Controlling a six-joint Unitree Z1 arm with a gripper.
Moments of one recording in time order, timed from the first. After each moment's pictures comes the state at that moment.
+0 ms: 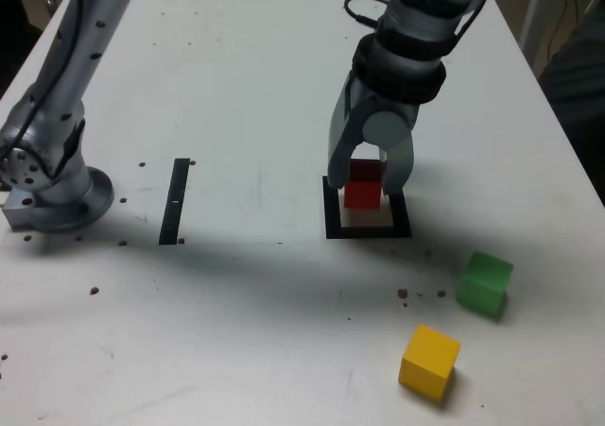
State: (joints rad) arm -0.06 2.19 -1.79 1.45 0.01 0.02
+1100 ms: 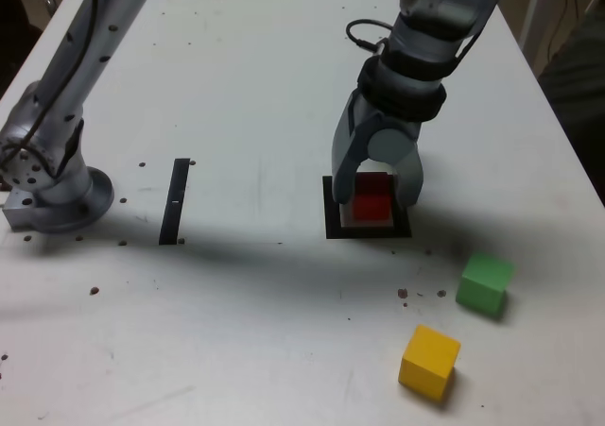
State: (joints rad) arm -0.02 2.24 -1.76 1.40 -0.03 0.03
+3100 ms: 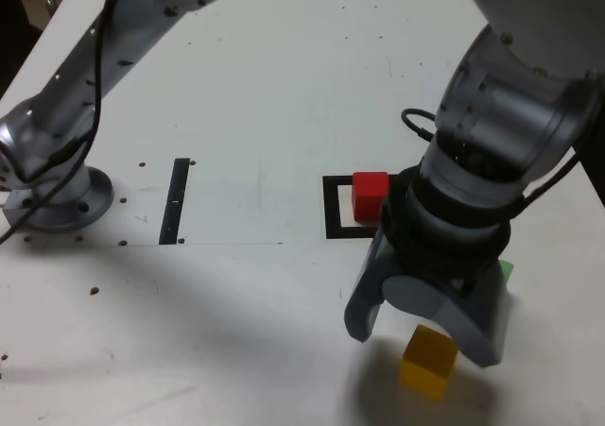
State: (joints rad) arm -0.53 2.38 -2.20 1.61 -0.04 -0.11
